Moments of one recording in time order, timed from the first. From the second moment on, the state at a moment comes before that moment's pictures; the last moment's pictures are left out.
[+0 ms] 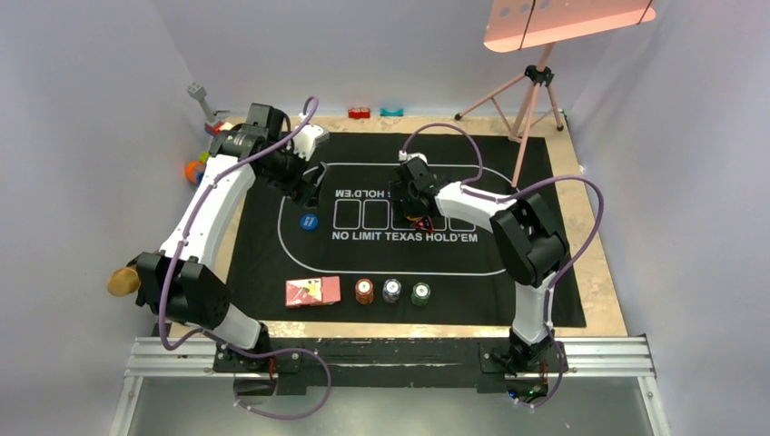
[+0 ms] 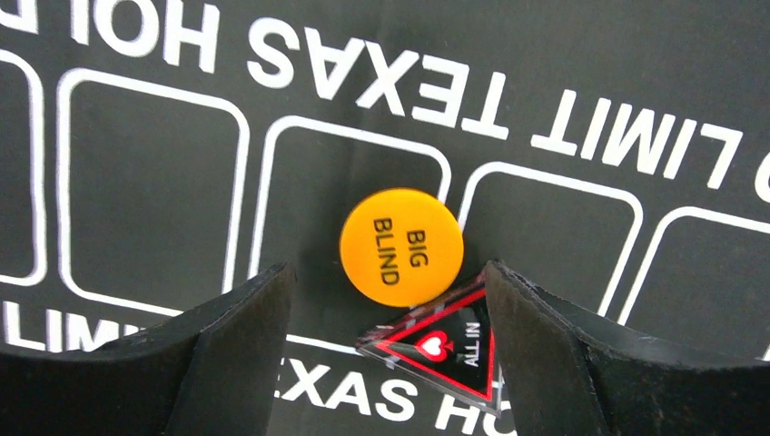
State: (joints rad) left arm -0.20 1.54 1.56 -1.10 0.29 0.34; right arm 0.62 1.94 1.31 -0.32 0.25 0.37
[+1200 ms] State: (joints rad) left arm -0.14 1.50 1.56 -1.12 0.30 0.34; right arm 0.67 2.00 1.35 -0.37 0.32 0.36
